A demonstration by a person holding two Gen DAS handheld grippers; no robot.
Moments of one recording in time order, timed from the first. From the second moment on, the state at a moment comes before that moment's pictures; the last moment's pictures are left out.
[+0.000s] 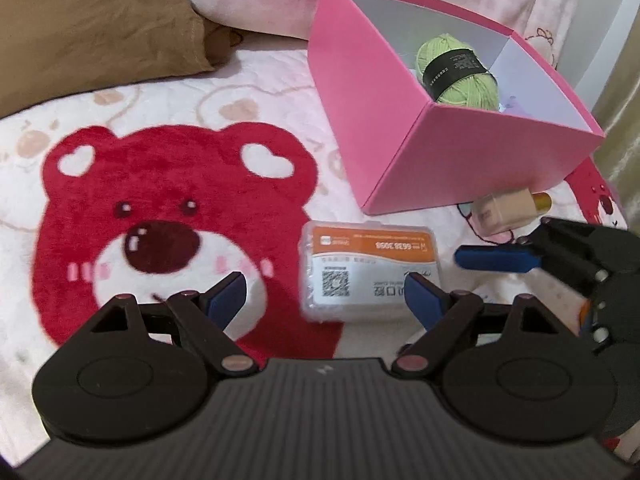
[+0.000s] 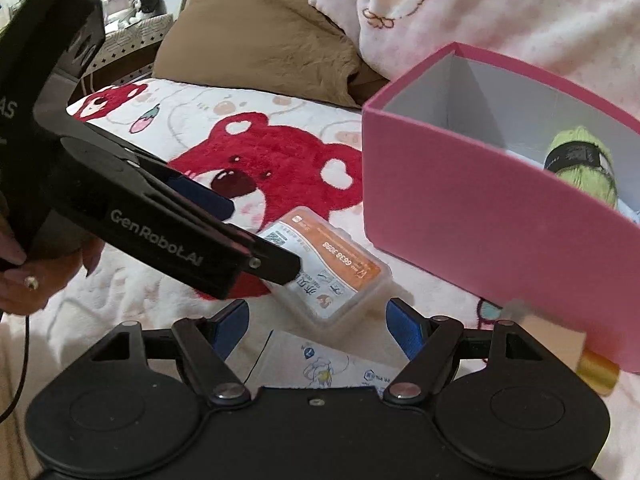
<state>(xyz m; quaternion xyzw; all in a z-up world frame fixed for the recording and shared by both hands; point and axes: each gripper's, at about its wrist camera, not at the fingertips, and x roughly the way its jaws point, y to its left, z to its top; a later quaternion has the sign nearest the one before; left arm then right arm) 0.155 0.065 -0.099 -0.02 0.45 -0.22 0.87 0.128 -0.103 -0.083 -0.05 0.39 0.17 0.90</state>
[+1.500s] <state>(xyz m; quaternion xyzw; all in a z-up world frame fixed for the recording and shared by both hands) 0.171 0.074 -0.133 -0.24 0.51 -0.25 0.79 0.138 -0.117 -0.102 -0.03 0.41 0.14 0.90</state>
